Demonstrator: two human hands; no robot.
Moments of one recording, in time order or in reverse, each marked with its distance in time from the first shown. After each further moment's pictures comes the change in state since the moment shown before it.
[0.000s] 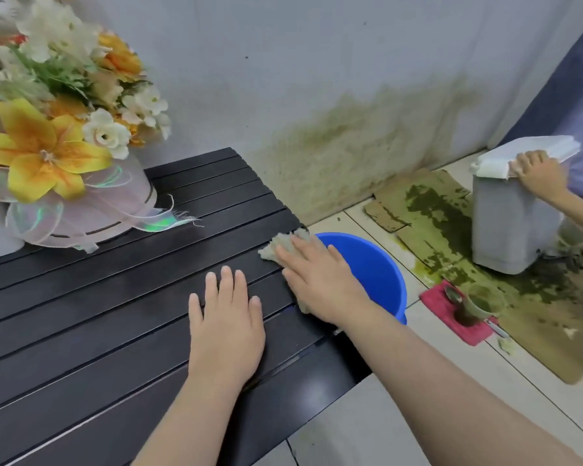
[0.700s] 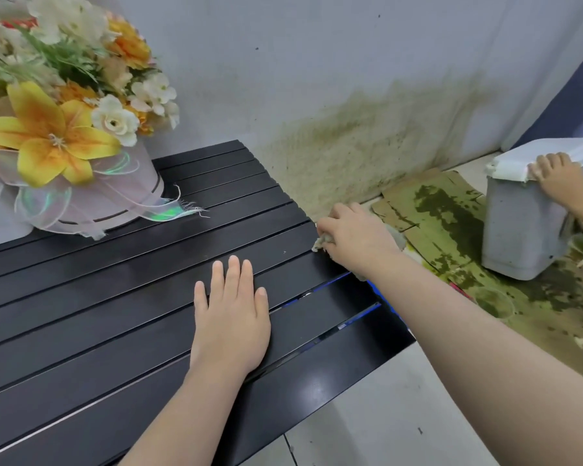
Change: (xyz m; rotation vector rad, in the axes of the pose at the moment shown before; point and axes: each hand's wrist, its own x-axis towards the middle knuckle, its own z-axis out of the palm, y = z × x) left_hand 0.003 -0.002 0.008 -0.068 0.018 0.003; right_hand 0.032 0.037 -0.045 -0.358 0.036 -0.001
